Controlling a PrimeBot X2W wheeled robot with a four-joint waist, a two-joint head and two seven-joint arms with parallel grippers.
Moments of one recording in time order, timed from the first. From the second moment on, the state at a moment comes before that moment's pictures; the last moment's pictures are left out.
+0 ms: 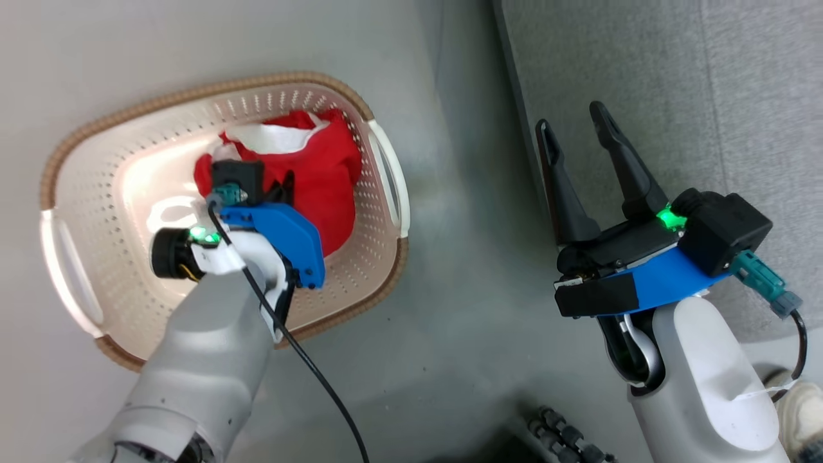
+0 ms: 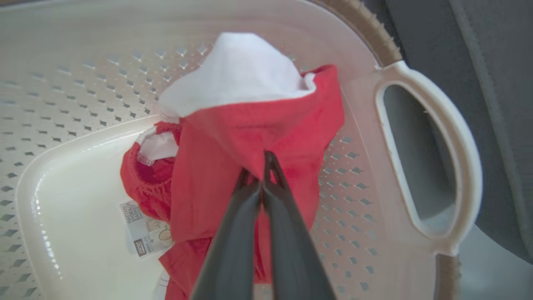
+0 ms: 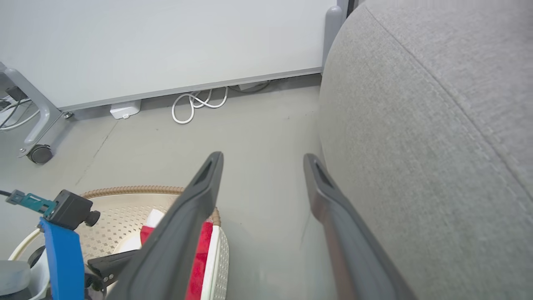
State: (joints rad) left arm -0.94 0.05 -0.77 1.28 -0.79 -0.05 -0.22; right arm -0.46 -0.05 0.21 0.13 0.26 0.13 -0.23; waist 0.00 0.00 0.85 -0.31
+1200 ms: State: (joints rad) left arm -0.77 0.05 -1.08 0.82 -0.89 -0.12 -0.26; right arm -0.11 -0.06 0.15 0.19 0.20 0.13 -0.04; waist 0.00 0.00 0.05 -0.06
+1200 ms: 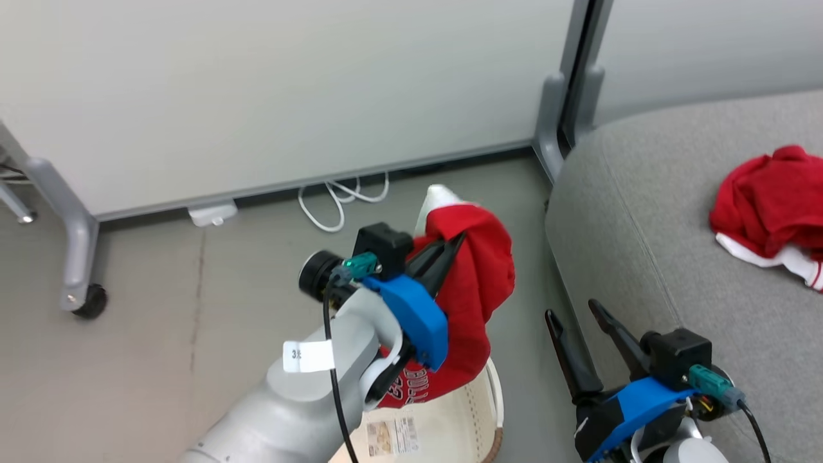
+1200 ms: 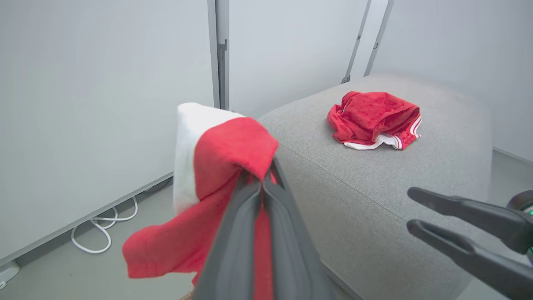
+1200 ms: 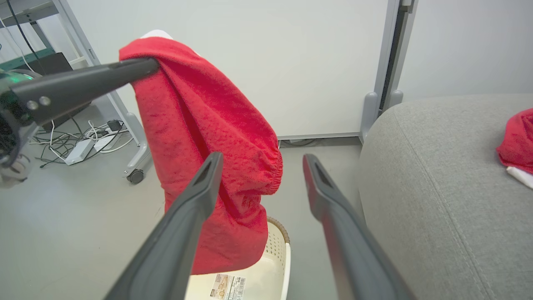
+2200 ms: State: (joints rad) left arm -0.97 0.05 -1.21 0.73 -1.00 -0.10 -0.26; right arm -0.16 -0.06 0.24 0.19 0.22 0.13 0.01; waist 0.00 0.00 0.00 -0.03
